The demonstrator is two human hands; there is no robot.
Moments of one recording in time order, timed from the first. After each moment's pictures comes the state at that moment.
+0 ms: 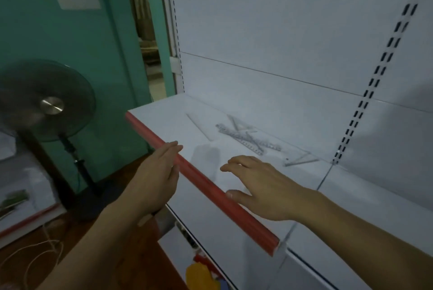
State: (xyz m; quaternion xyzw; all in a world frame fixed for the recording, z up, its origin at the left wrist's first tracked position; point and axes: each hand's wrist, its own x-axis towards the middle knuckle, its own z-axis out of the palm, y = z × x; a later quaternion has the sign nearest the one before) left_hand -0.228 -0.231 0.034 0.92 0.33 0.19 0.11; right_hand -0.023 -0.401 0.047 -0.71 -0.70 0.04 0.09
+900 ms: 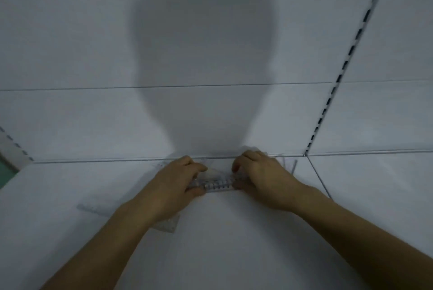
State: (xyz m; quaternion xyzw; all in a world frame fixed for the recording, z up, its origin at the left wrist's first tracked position) left_hand 0.053 -0.051 0.004 0.97 -0.18 0.00 0.17; right_hand 0.093 -0.303 0.001 -0.94 -0.32 -0.02 0.12
